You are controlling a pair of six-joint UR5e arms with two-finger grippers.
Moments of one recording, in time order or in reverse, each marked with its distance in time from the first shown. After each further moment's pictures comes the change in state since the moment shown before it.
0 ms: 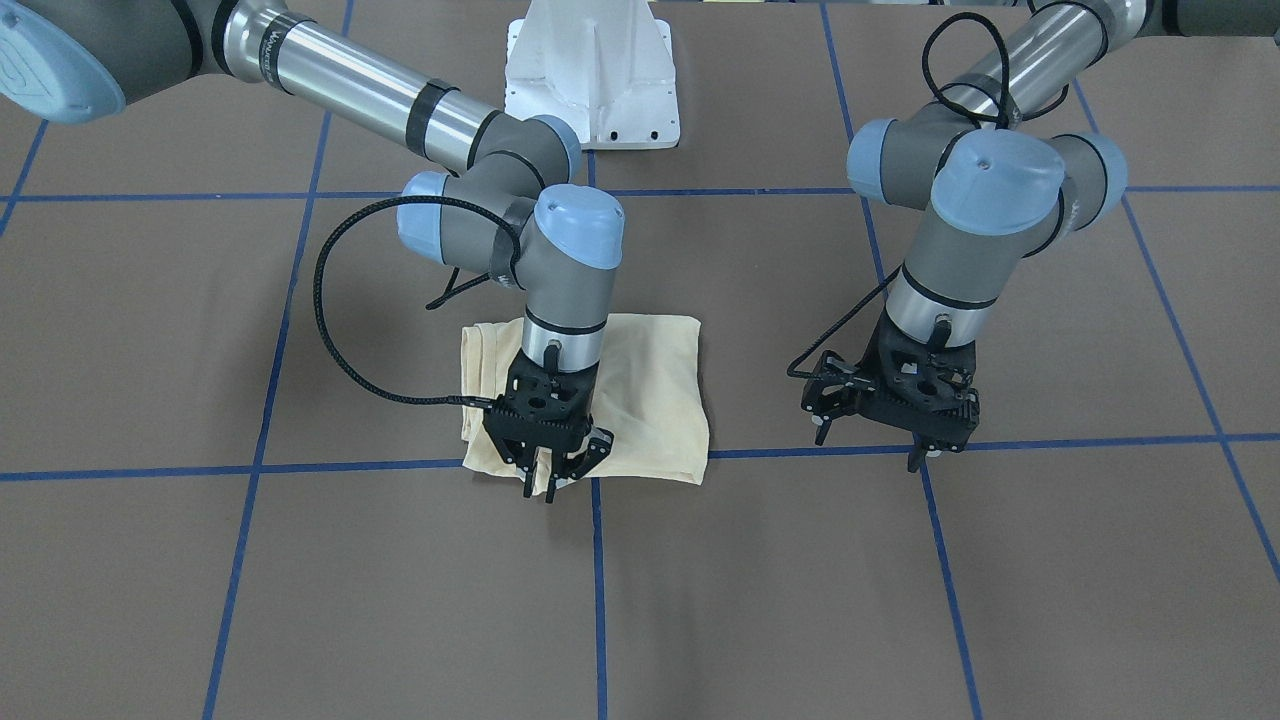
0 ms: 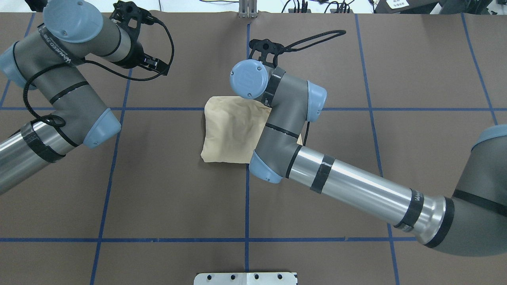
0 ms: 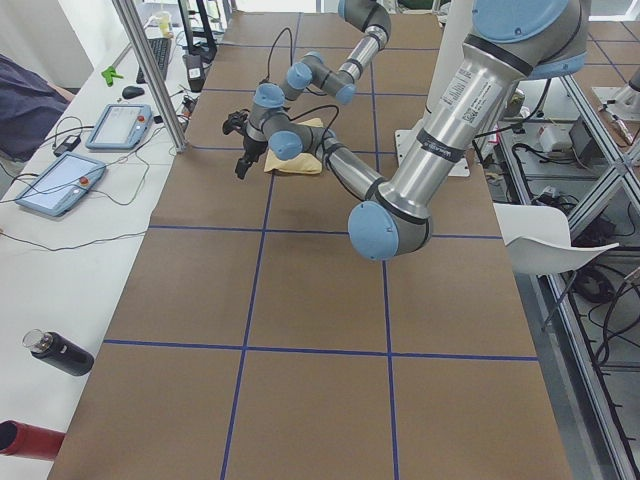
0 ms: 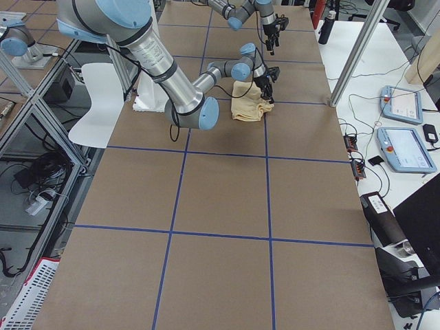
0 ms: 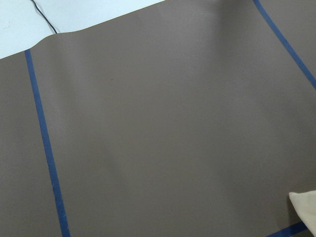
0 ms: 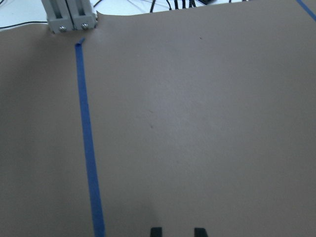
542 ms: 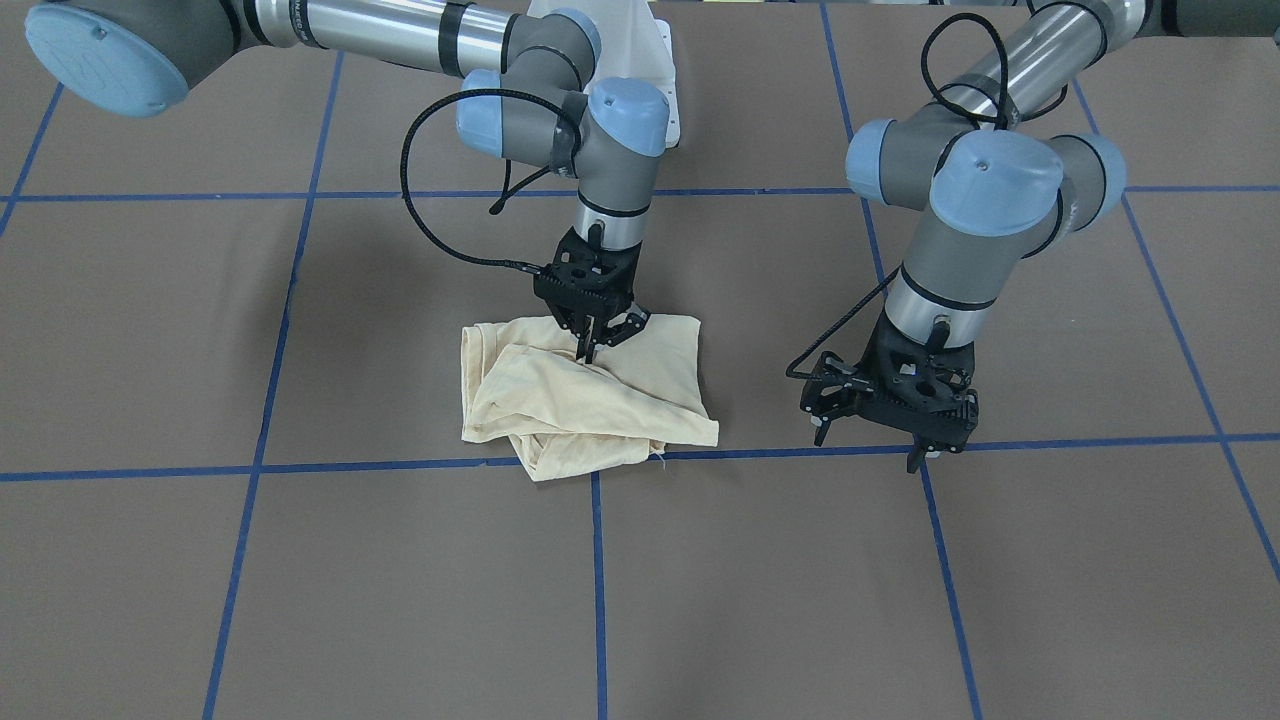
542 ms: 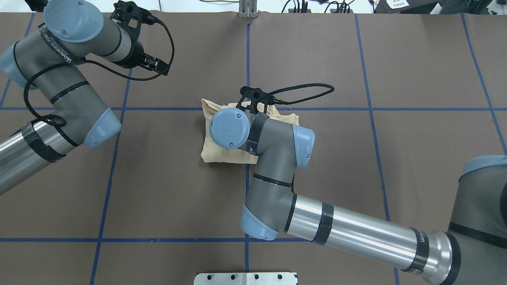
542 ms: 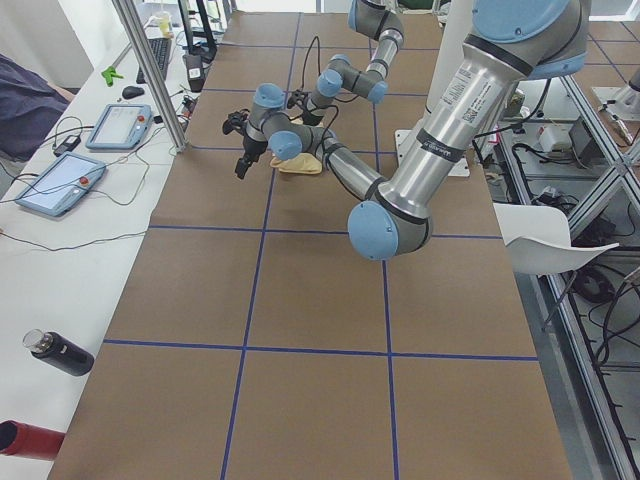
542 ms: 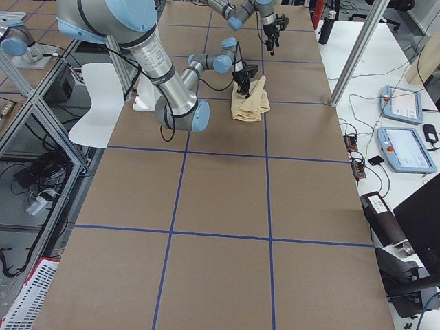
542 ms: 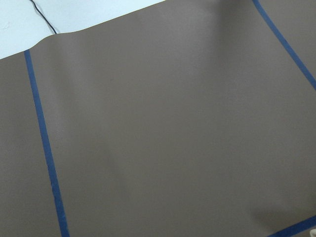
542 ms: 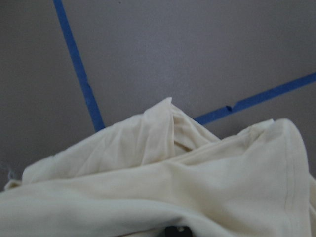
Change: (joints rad) left arm 0.000 -0.003 0.004 0.000 0.000 0.001; right arm -0.151 -0.081 0.218 -0.240 0.022 0.260
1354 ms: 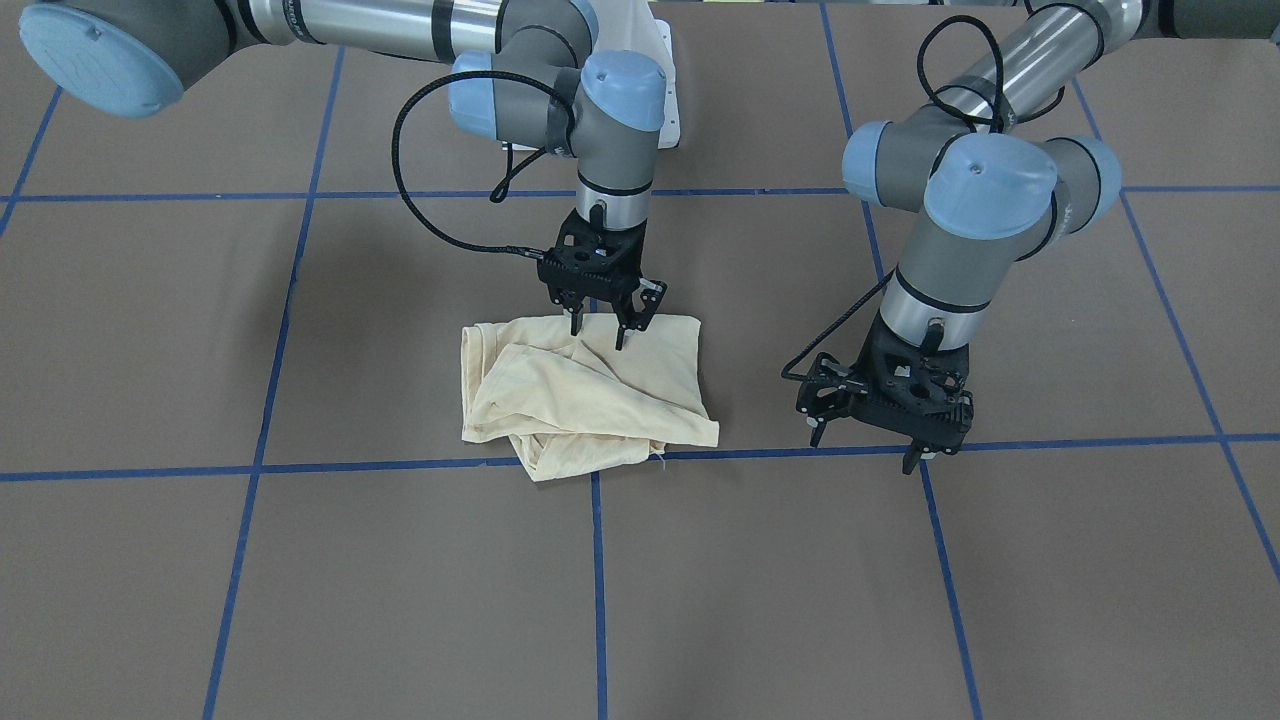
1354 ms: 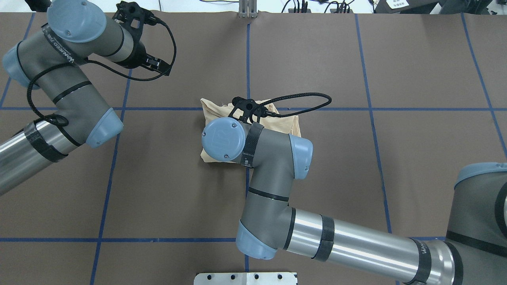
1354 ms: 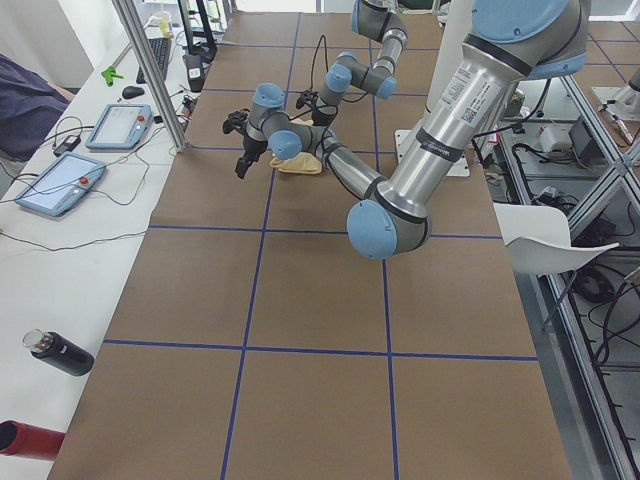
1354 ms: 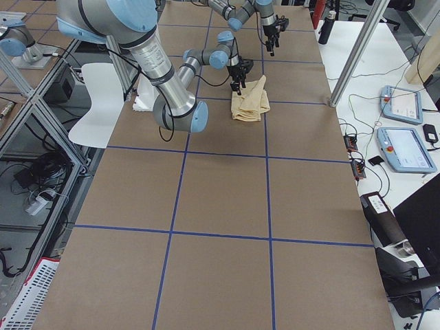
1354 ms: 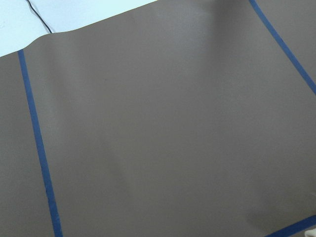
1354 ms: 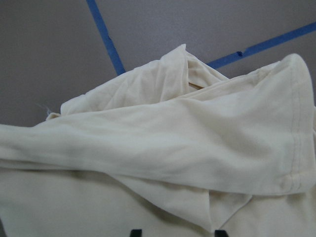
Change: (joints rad) left arm 0.003 -0.006 0.007 0.000 0.000 0.003; right arm -0.066 -0.004 0.073 -0.013 0.056 0.083
